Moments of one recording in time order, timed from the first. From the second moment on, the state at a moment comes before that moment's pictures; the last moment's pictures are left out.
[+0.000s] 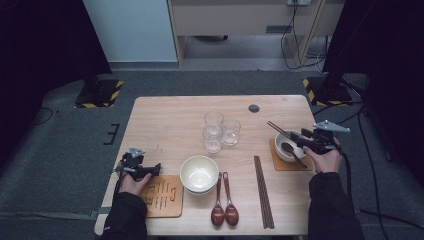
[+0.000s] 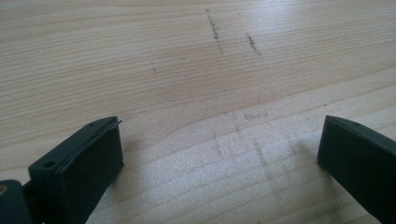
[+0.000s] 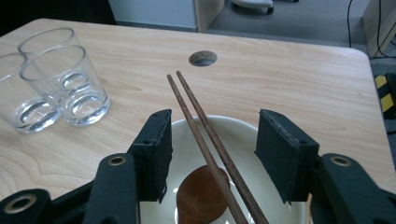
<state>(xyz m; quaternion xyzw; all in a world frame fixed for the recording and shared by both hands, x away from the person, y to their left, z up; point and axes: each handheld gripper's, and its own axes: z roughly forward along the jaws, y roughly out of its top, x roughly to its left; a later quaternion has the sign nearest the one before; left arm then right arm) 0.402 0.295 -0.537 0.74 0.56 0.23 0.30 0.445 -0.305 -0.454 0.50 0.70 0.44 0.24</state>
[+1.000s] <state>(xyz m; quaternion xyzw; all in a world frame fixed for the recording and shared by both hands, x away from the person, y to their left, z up) 0.402 0.295 -0.537 0.74 0.56 0.23 0.30 0.460 -0.291 -0.474 0.49 0.75 0.40 0.20</state>
